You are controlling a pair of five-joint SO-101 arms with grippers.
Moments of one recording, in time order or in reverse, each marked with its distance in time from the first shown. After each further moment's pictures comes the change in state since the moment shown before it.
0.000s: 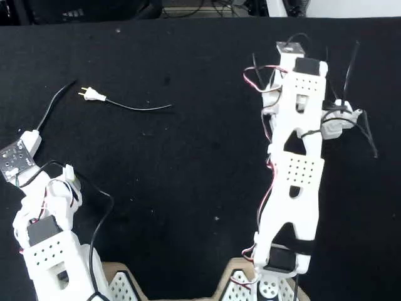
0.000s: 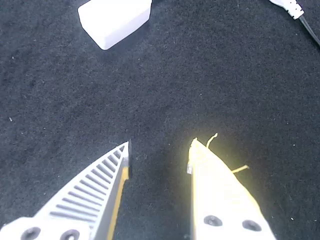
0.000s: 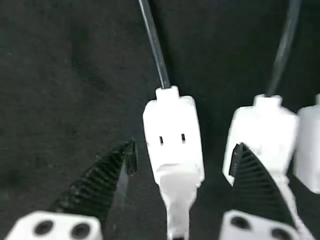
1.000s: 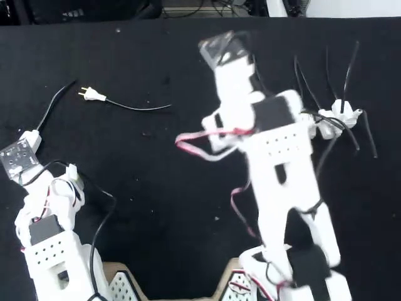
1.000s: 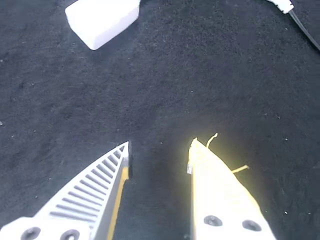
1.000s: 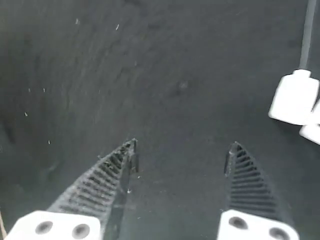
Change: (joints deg) left arm 1.9 0.0 0.0 0.0 0.0; right arm -28.7 -79.1 76.6 -11.3 -1.6
